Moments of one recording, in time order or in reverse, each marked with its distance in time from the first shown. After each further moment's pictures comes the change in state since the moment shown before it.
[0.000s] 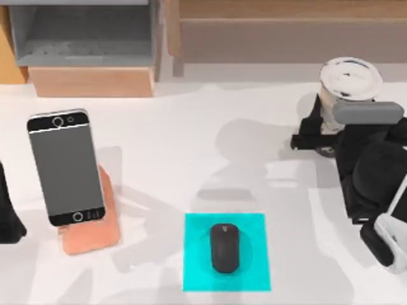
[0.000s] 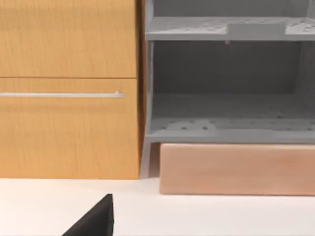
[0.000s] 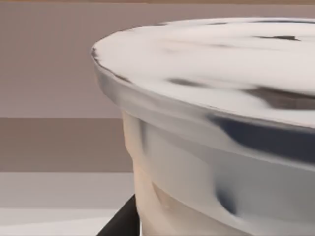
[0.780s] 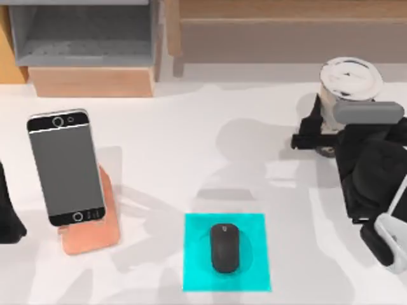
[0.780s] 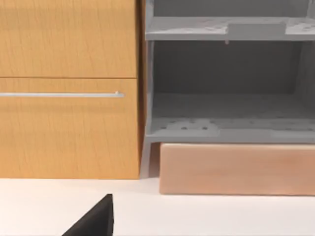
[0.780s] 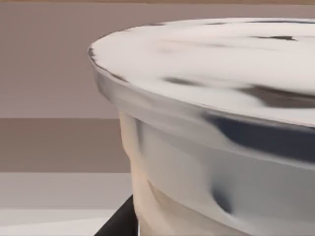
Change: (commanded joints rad) left arm 0.000 0.000 0.000 0.000 0.000 0.000; right arm 0.001 -0.002 -0.001 0.000 0.000 0.001
